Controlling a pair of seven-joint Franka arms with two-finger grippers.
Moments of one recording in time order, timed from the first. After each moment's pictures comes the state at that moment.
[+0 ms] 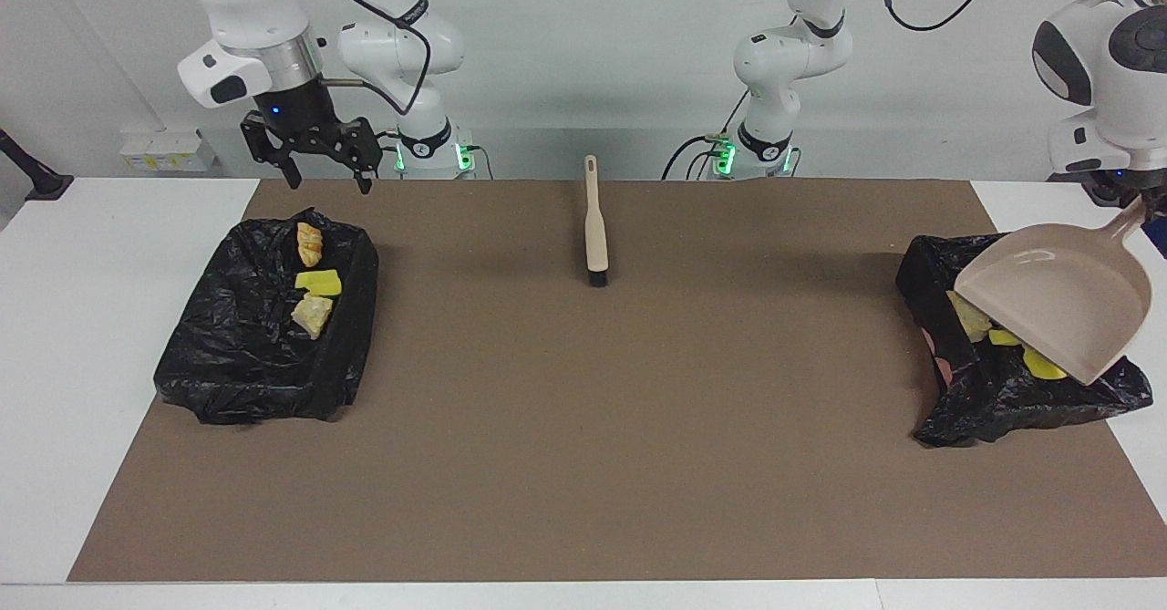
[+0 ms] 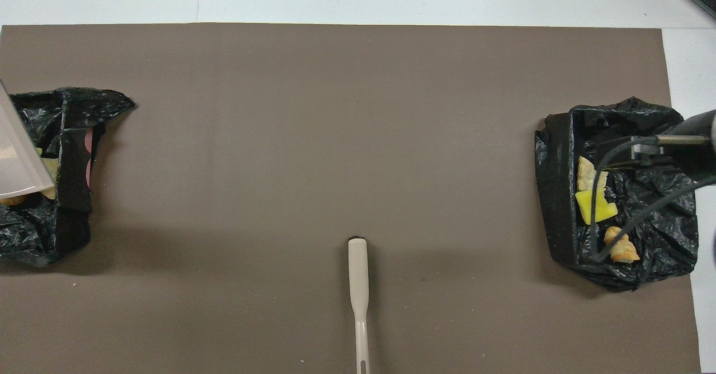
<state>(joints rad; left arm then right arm) 0.21 0.06 -0.03 -1.67 0.64 1.77 1.12 0.05 -0.07 -0.01 -1.57 -0.02 1.54 0.11</state>
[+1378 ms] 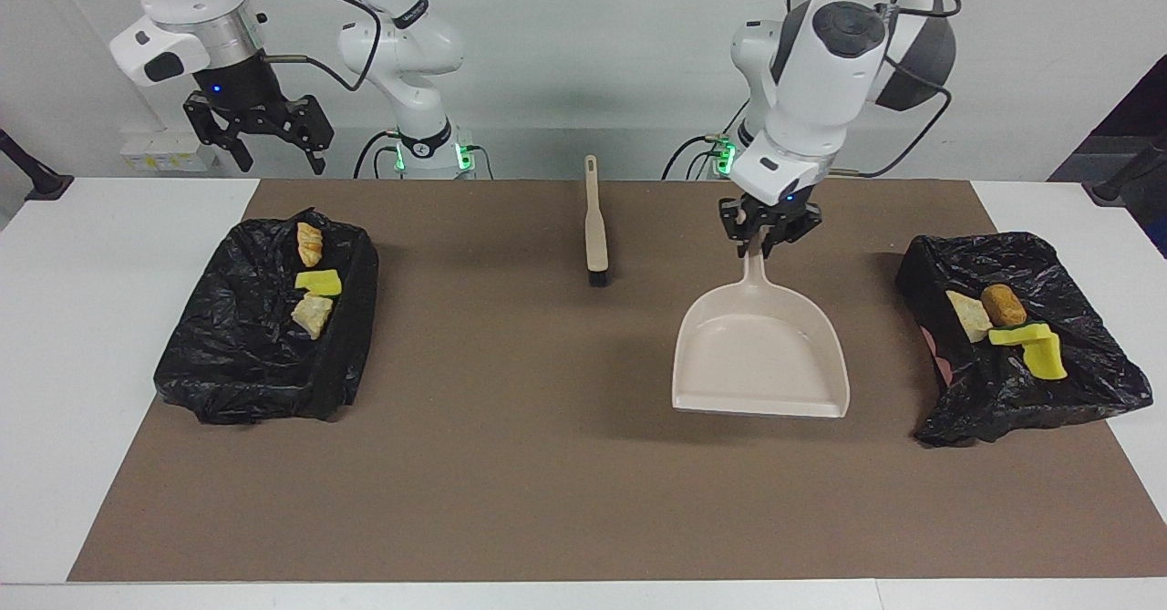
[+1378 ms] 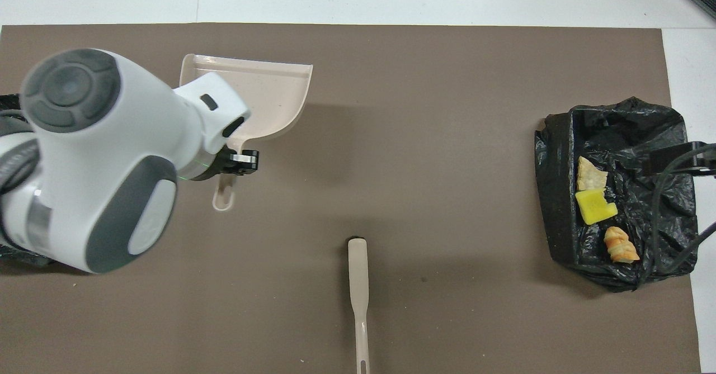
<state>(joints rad) -0.41 0.09 -0.05 -1.71 -0.02 1.83 -0.34 0.02 -0.07 -0.05 -1.56 -0.02 1.51 0.03</state>
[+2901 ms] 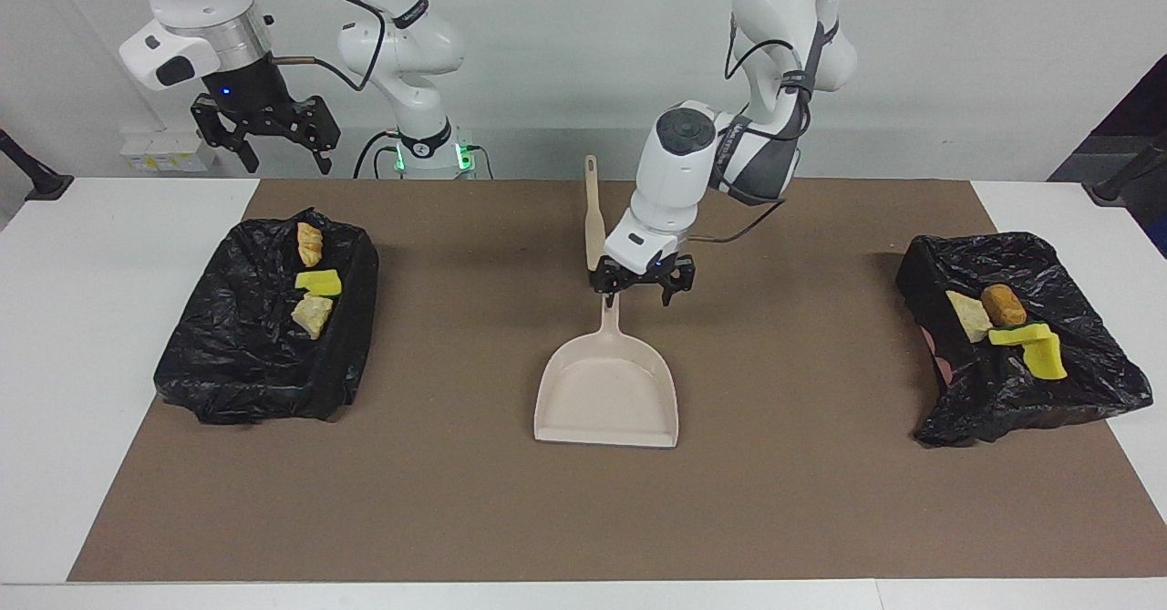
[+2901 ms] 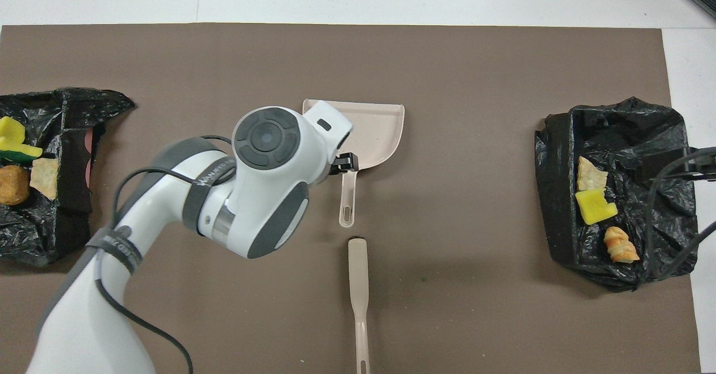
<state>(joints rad) -0.58 0.27 0.01 -1.74 -0.06 2.12 -0.58 0.02 -0.07 -0.04 -1.57 -0.02 1.50 0.01</state>
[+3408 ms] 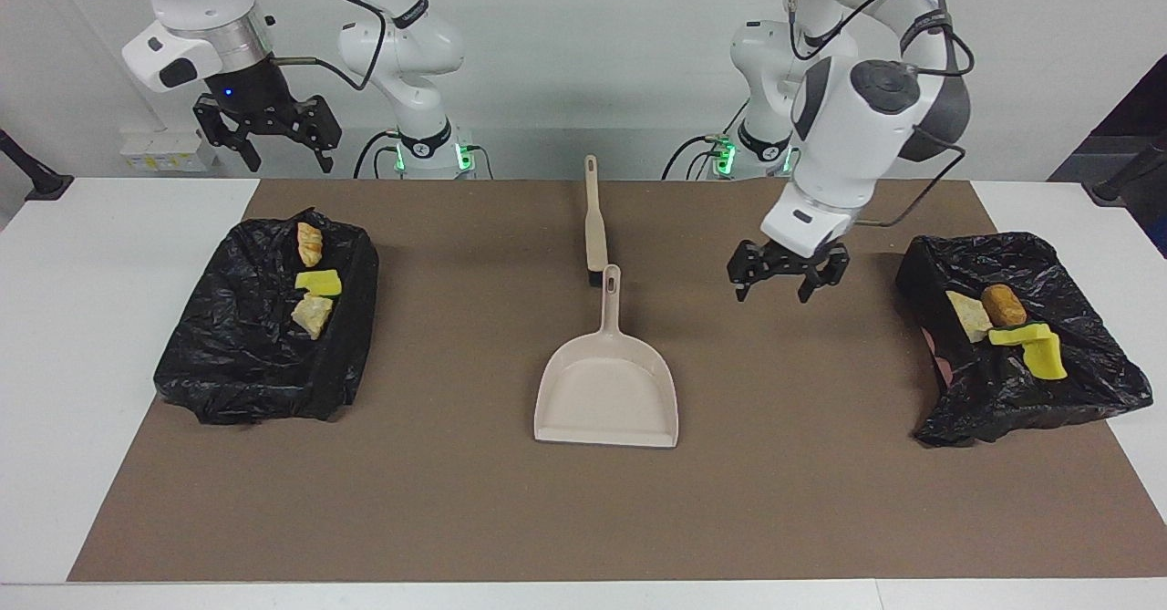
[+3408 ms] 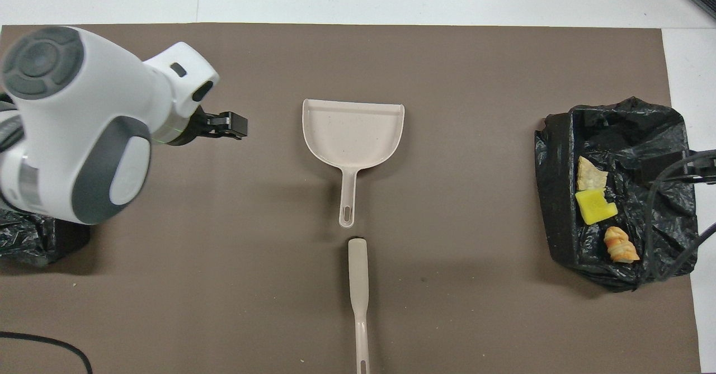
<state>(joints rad) -0.30 0.16 0.02 -1.67 -0.06 1.92 -0.20 0.02 -0.08 -0.04 -1.58 -0.02 1.49 0.01</state>
